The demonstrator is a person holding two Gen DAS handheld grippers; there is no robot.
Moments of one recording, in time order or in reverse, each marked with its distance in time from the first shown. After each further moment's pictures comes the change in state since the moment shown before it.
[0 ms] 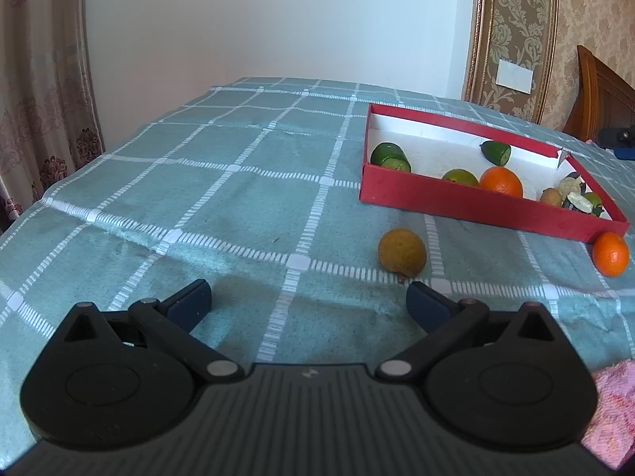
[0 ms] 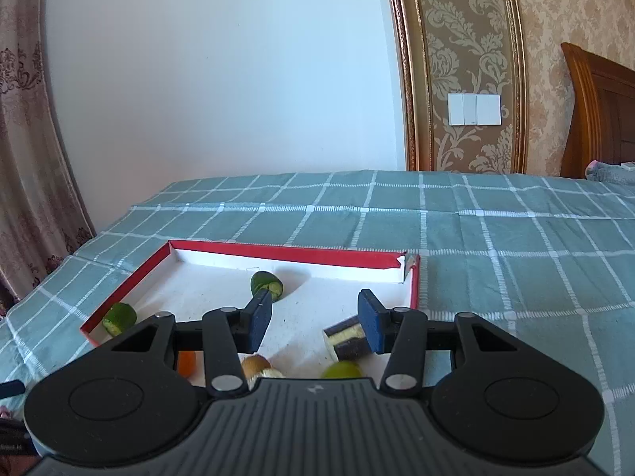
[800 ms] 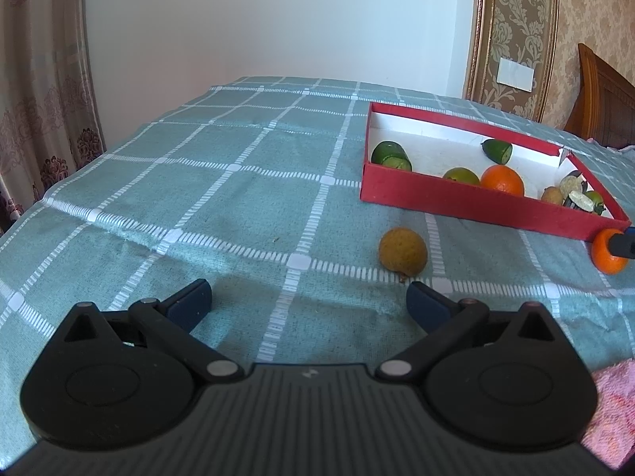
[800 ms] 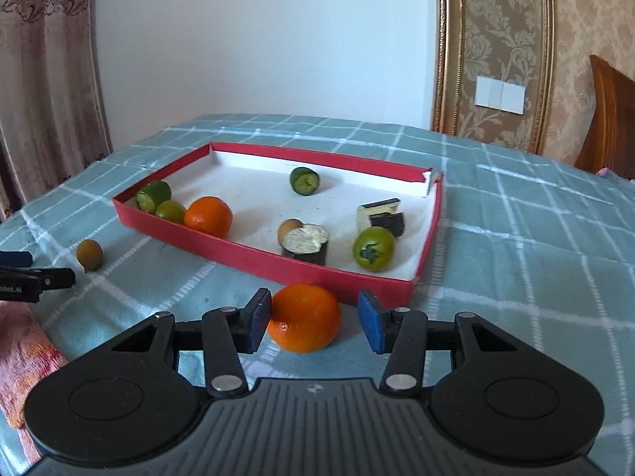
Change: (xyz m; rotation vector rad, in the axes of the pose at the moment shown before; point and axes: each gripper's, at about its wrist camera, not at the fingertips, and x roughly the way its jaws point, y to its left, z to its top) left arm 0.001 -0.001 0.000 0.007 0.005 0.008; right arm -0.021 0.030 -0.072 -0.147 0.112 0.028
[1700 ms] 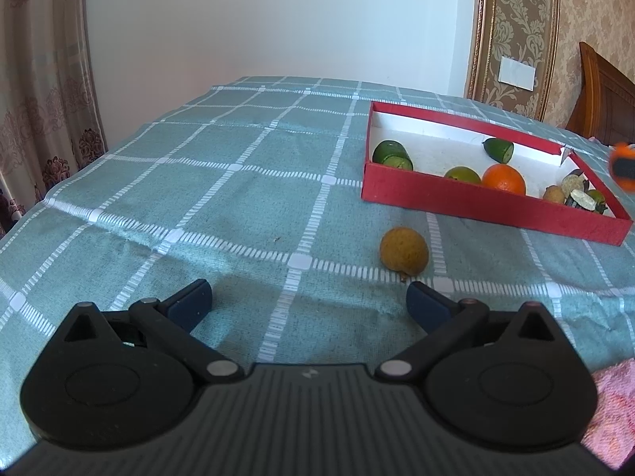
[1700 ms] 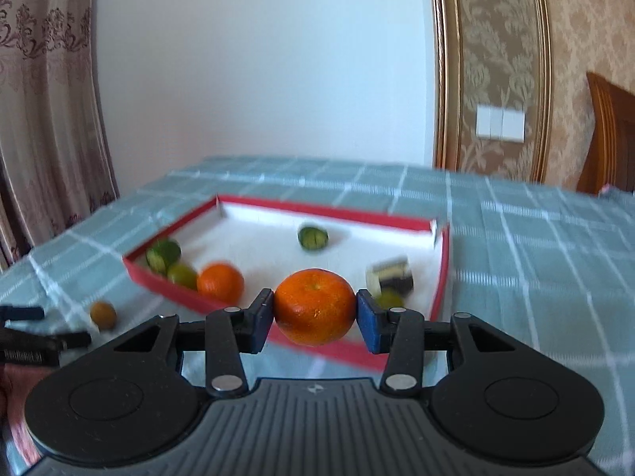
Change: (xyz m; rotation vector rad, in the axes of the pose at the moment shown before) left arm 0.001 -0.001 0.000 -0.003 0.000 0.005; right arm -0.013 0.009 0.036 0.005 -0.134 -0.008
